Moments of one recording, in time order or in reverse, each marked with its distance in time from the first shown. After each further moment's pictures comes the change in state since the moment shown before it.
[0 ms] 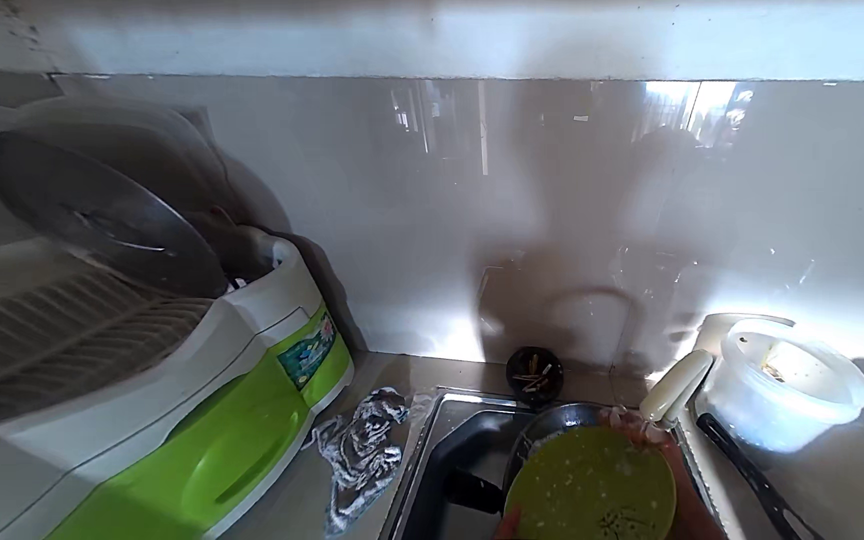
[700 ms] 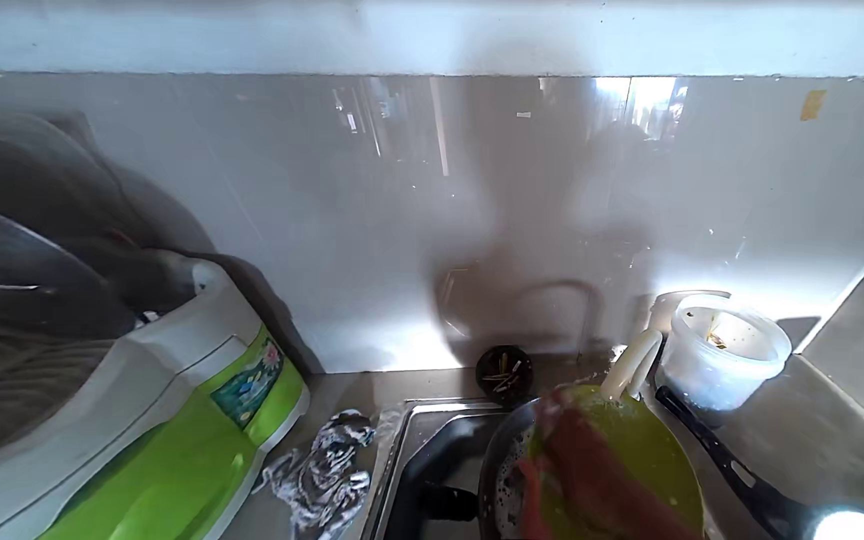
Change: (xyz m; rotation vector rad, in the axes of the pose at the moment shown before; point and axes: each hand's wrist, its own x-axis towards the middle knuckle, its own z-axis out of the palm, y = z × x) left_hand 0.038 -0.056 0.020 0.143 -0.333 0.099; right_hand -0.037 0.000 0.045 -1.630 -0.428 -0.218
